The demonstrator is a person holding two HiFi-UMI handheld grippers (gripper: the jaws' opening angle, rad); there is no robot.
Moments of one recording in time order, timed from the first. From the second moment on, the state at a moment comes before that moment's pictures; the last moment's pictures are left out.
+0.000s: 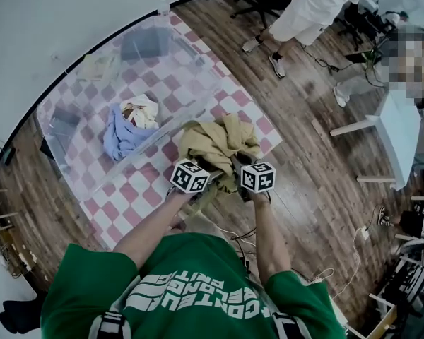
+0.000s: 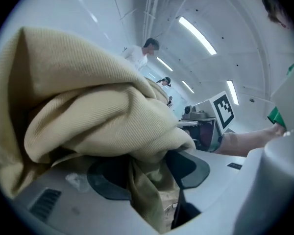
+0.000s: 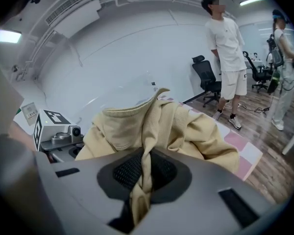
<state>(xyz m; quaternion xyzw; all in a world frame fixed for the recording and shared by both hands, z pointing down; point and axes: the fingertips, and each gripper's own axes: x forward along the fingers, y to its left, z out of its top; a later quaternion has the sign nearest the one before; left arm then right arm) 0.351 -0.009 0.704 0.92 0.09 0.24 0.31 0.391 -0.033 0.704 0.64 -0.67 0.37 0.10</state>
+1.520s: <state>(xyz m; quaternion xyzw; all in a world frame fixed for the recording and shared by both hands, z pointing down) 0.358 0.006 0.378 0.98 0.19 0.07 -0.06 0.392 0.001 0.349 0.78 -0.63 0.02 -0.02</state>
